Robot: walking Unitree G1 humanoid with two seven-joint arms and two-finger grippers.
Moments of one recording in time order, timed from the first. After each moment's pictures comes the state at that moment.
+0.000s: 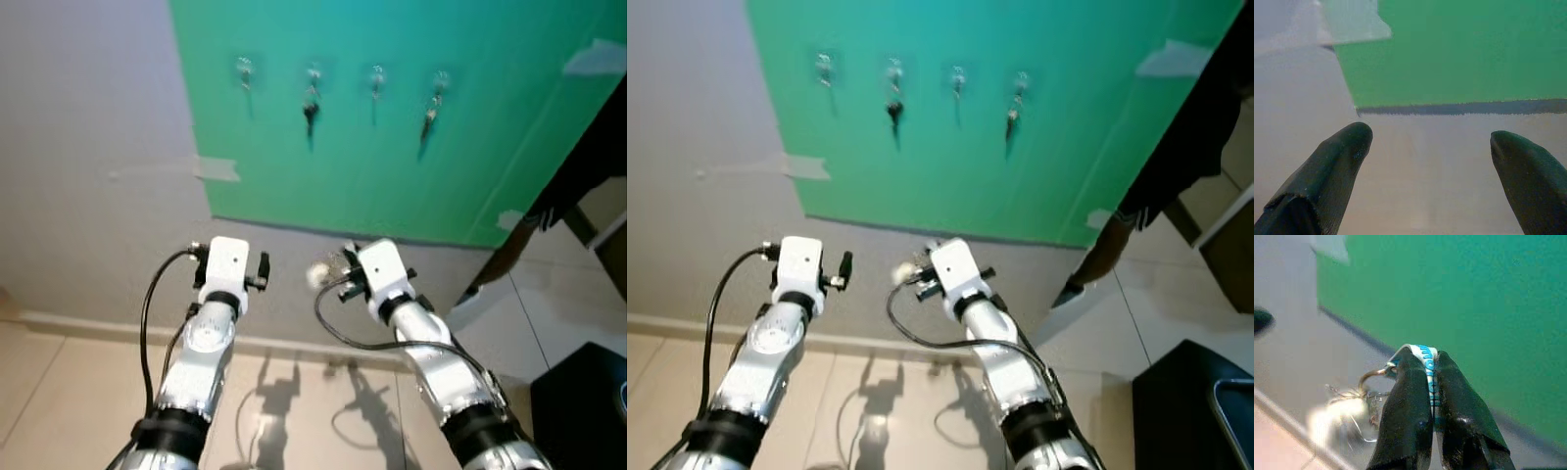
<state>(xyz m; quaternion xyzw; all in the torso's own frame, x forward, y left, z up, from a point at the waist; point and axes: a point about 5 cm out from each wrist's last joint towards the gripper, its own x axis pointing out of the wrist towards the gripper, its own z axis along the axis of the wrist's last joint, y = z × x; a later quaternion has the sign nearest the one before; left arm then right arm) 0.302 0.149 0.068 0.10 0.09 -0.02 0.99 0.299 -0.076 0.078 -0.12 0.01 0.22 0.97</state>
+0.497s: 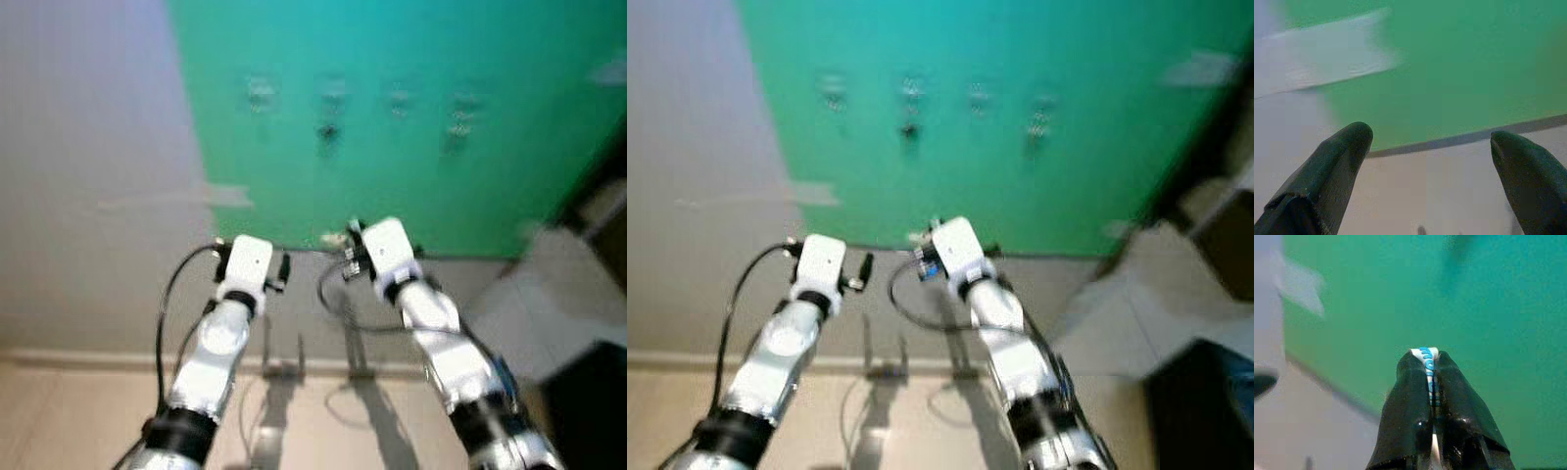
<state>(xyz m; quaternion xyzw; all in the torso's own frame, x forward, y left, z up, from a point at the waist) 0.301 0.134 0.071 0.12 0.08 -0.07 0.99 0.313 -0.077 0.115 -0.14 -0.03 0.21 0.97</state>
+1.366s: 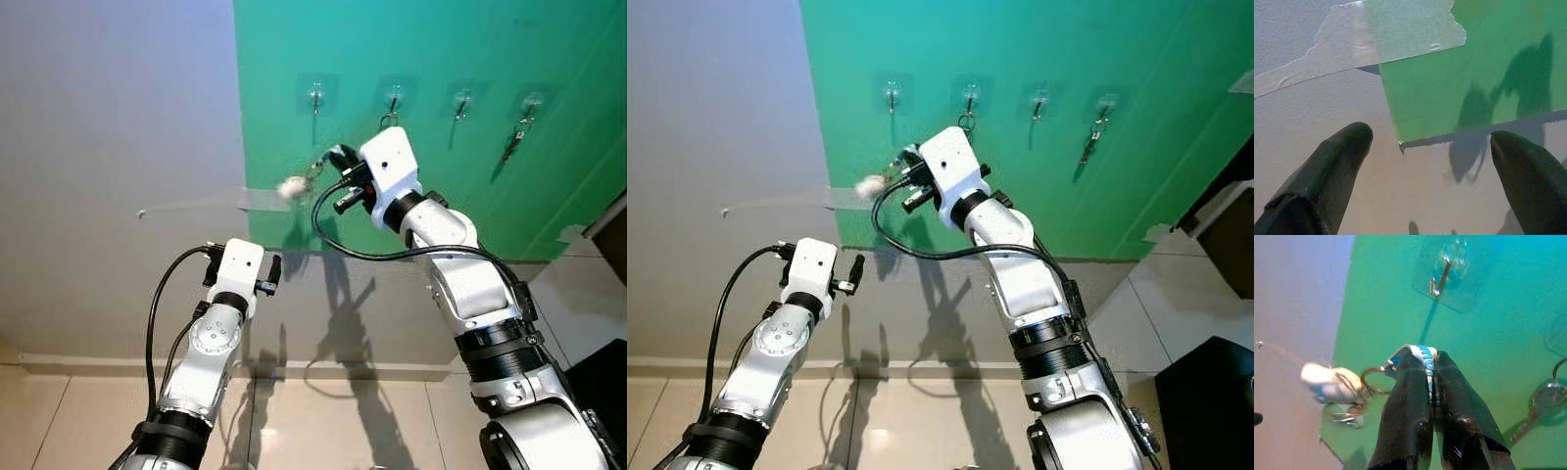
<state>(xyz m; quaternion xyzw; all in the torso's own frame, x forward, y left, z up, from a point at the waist) 0.298 0.135 0.069 0.12 0.08 -0.07 0.99 0.343 -0.076 0.200 -0.14 -0.06 0.29 0.95</state>
